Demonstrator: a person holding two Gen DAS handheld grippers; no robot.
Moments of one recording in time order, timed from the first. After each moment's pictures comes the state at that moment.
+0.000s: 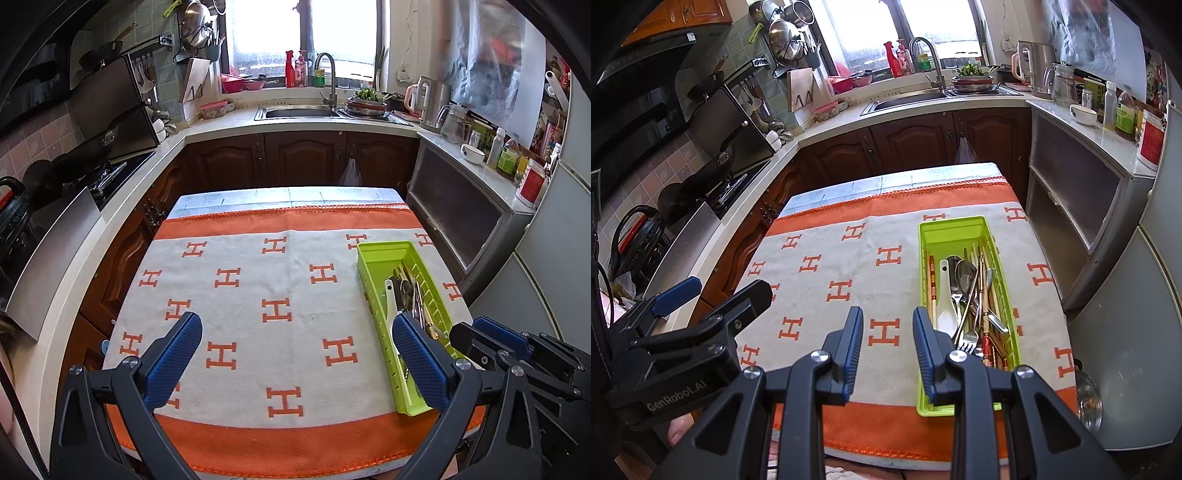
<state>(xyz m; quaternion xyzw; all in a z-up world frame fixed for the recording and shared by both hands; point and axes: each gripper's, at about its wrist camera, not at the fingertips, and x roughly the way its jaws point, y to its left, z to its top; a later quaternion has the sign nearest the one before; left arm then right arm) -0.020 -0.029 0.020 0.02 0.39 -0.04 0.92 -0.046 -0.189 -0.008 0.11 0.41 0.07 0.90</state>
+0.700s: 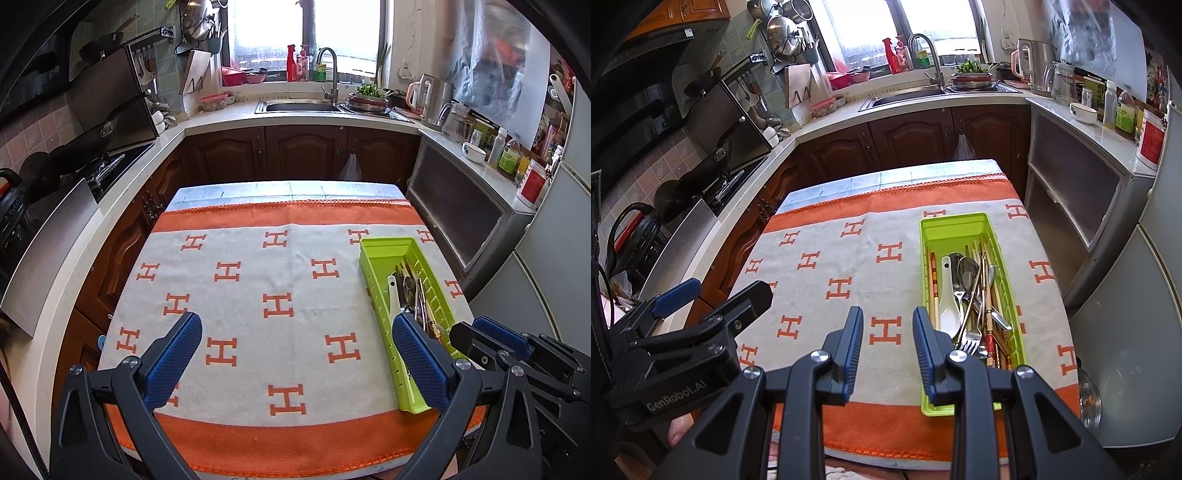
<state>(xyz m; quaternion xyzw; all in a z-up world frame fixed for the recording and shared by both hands) -0.018 -0.027 0.012 0.01 0.40 -0.04 0.92 -0.046 -0.187 -0.011 0.11 0.41 0.07 0.90</state>
